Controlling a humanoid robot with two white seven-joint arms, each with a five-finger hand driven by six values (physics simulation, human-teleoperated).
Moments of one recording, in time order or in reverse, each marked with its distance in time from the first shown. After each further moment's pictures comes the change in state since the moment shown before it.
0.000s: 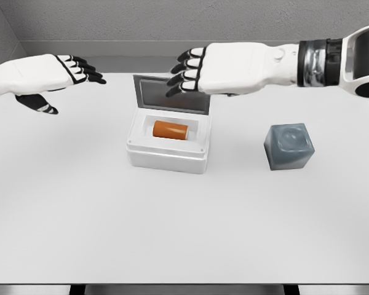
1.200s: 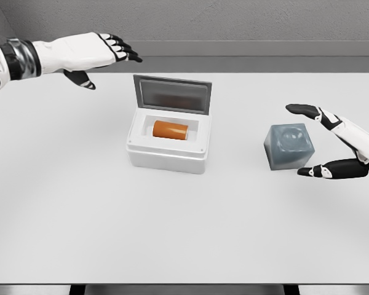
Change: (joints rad) left arm -0.126 -0.302 -0.005 0.253 -0.204 0.000 -0.004; right arm 1.085 0.020 -0.846 -0.044 -0.648 0.000 0.000
